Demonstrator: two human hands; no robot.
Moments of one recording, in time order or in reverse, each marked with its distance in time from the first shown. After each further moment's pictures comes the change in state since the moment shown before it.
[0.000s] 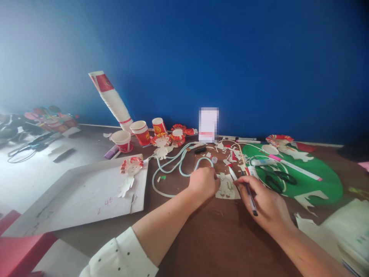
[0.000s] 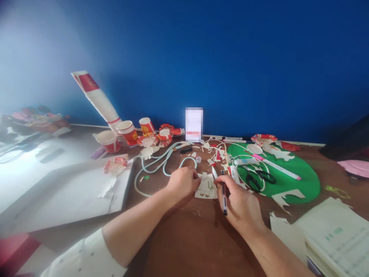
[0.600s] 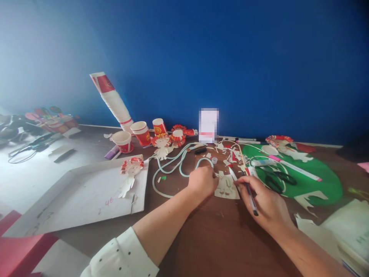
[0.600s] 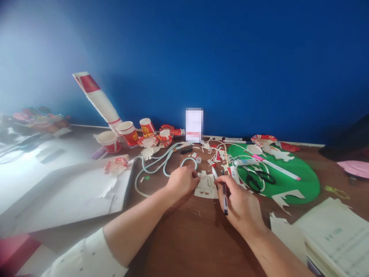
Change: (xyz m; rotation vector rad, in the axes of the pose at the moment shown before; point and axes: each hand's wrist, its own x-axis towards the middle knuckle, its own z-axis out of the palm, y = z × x) left_hand 0.005 -0.005 0.002 -0.045 0.020 -0.018; right_hand 0.002 0.001 0.001 -0.002 0.051 -0.030
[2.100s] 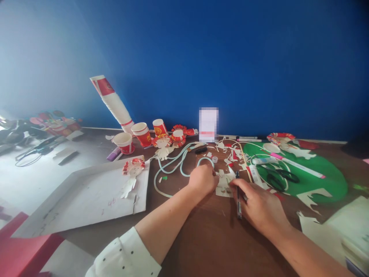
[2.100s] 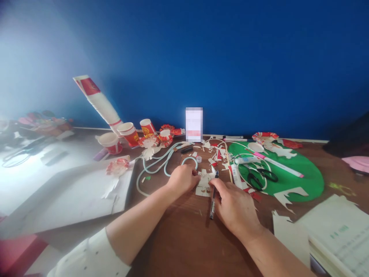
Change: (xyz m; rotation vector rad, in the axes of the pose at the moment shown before) left_hand 0.001 0.000 -0.005 -0.050 -0.029 -0.018; right_hand -0.006 -0.007 0.011 -0.203 0.067 -0.290
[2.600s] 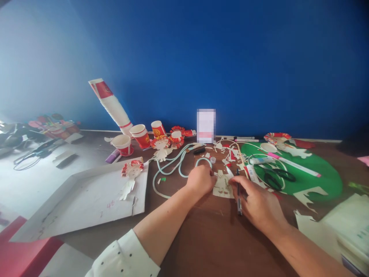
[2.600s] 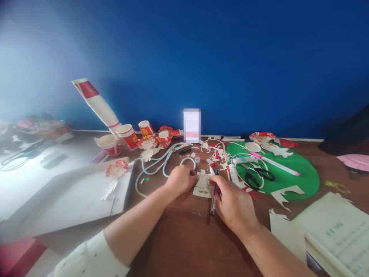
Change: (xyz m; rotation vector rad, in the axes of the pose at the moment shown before) left_hand 0.001 -0.003 0.000 -0.041 0.018 0.016; right_hand 0.001 0.002 0.000 0.101 0.047 0.070
